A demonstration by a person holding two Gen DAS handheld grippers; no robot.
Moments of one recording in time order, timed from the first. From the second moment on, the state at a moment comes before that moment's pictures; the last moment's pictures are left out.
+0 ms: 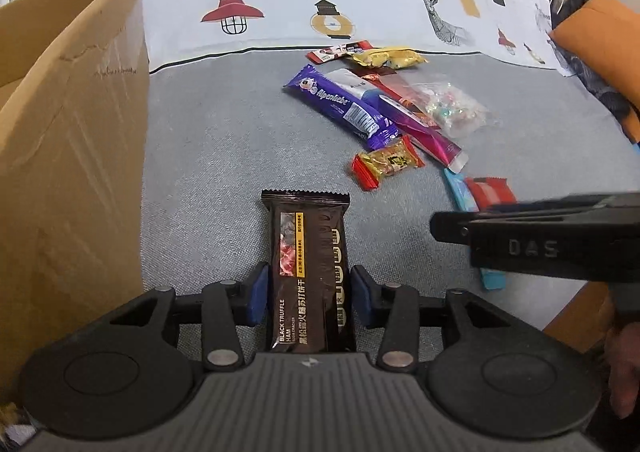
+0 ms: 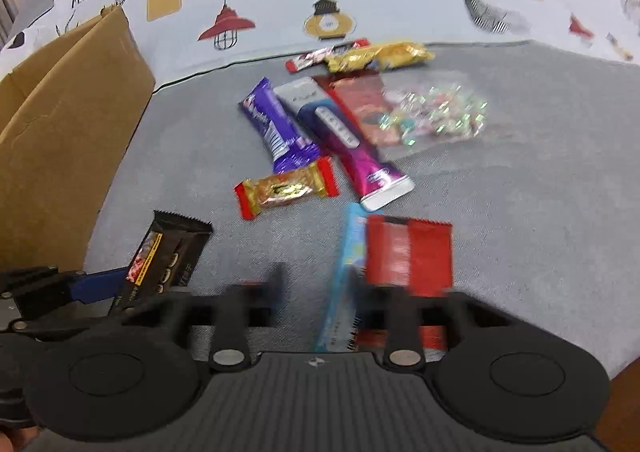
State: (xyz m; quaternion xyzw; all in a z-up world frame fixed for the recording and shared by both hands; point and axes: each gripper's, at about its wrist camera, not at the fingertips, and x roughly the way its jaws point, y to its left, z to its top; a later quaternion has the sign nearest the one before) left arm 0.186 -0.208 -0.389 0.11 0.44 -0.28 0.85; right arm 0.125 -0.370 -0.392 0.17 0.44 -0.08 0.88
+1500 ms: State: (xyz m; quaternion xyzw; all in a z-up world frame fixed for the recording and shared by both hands) left arm 0.200 -0.007 -0.165 -0.05 0.28 -0.16 0.94; right arm 0.135 -0.184 -0.165 0.10 0.24 0.11 0.96
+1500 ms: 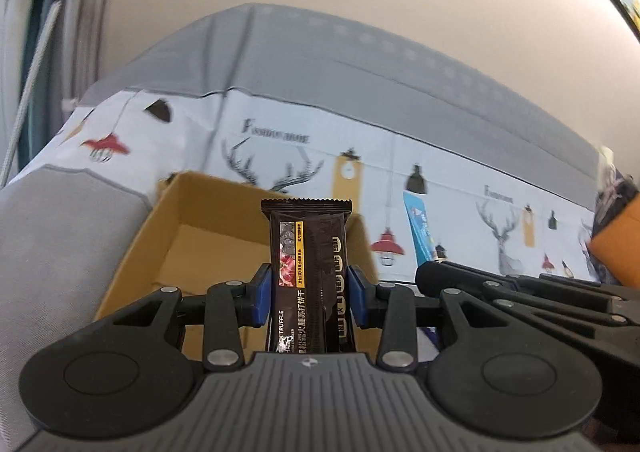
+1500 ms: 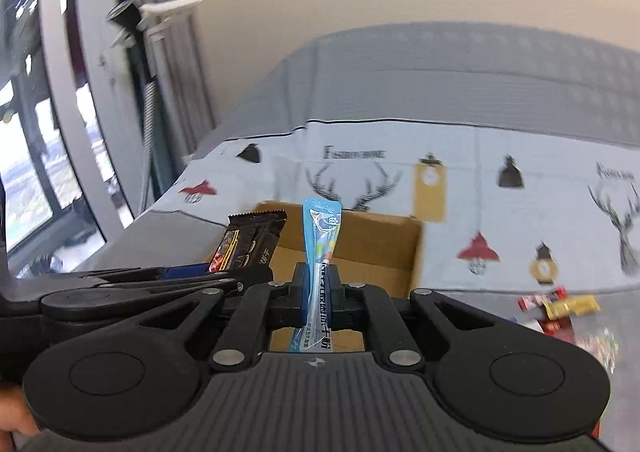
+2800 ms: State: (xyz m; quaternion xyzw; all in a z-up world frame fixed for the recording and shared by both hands) left arm 0.221 0.012 -0.240 -0.01 0.39 -0.10 0.92; right arm 0.171 -0.158 -0.259 0.11 0.36 0.11 0.92
